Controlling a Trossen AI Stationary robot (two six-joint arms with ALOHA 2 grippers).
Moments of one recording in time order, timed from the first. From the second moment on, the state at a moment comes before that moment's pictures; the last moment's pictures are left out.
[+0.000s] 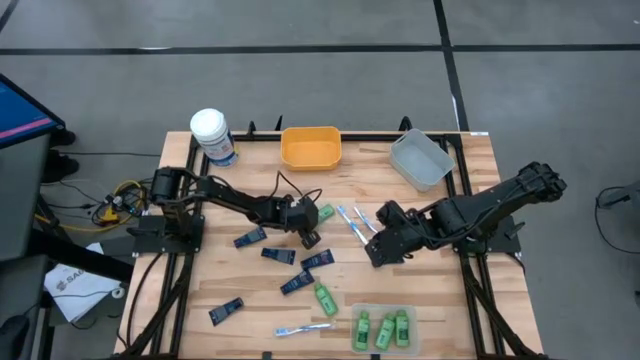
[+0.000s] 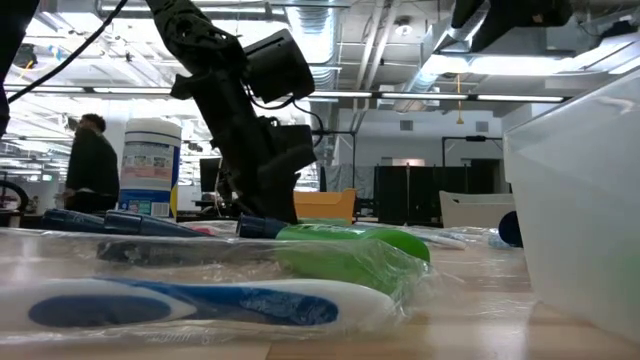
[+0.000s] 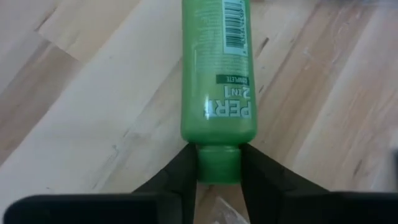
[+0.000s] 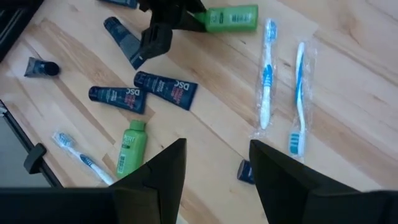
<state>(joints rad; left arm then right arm) -0.01 1.86 0.97 -0.17 -0.25 -0.55 0.40 1.43 1.34 -1.03 0.37 1.22</state>
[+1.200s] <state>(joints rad) 0.00 1.18 0.97 -0.13 -0.45 -0.40 -0.03 1.43 1.34 -0.10 0.36 0.74</state>
